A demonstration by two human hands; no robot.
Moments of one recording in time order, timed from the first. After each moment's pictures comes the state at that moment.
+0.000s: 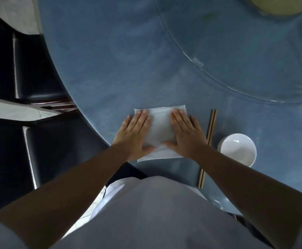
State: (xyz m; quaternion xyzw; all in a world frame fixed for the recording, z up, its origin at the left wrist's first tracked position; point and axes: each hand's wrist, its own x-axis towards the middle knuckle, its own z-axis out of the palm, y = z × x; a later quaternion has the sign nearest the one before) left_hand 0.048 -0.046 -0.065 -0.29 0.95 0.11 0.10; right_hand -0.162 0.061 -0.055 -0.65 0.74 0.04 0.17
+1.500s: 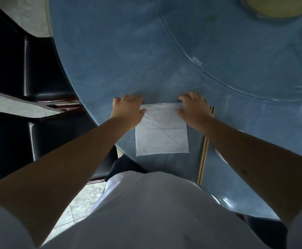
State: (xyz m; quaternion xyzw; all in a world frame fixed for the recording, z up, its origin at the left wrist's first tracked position) left_hand 0.015 -0.101 -0.032 -0.42 0.90 0.12 0.06; right_hand -0.213 0.007 -0.037 -0.57 0.80 -0.03 0.20
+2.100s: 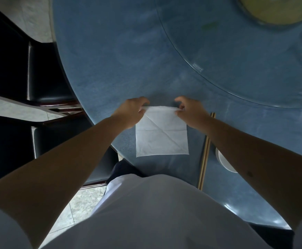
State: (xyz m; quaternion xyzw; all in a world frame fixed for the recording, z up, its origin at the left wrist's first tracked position) left_hand 0.010 -0.123 -0.024 -0.41 0.84 0.35 0.04; right_hand -0.211 -0.012 -0.021 -0.50 0.77 -0.15 0.36
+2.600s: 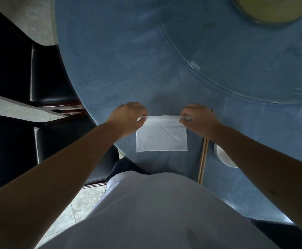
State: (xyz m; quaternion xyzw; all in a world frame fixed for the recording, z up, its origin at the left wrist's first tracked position) left_hand 0.032 -0.095 -0.001 -0.31 0.92 0.24 0.00; right_hand -0.222 0.034 -0.015 -0.63 0.72 -0.13 0.26
